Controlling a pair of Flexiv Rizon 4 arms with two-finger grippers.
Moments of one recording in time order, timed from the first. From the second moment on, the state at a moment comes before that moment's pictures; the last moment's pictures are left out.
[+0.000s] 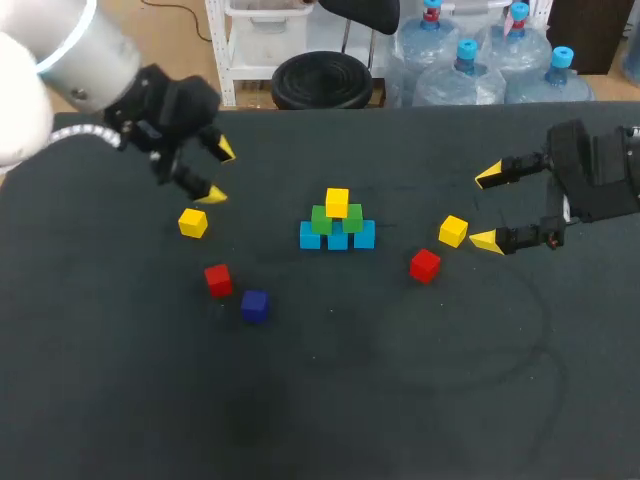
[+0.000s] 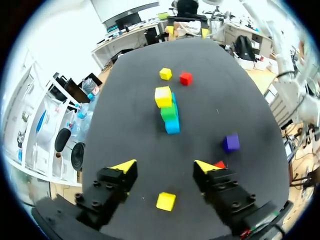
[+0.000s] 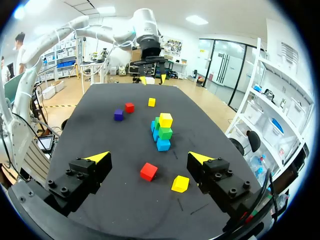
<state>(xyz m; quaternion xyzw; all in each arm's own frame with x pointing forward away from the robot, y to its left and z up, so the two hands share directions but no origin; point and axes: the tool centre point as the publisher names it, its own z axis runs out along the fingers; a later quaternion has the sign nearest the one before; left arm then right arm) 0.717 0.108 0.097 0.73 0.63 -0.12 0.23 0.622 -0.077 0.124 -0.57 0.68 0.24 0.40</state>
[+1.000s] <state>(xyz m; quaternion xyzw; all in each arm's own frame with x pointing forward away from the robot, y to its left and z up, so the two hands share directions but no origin) 0.730 0.170 0.021 0.77 0.58 -0.16 0.20 0.622 -0.077 0.124 -0.57 0.68 0.24 0.40</state>
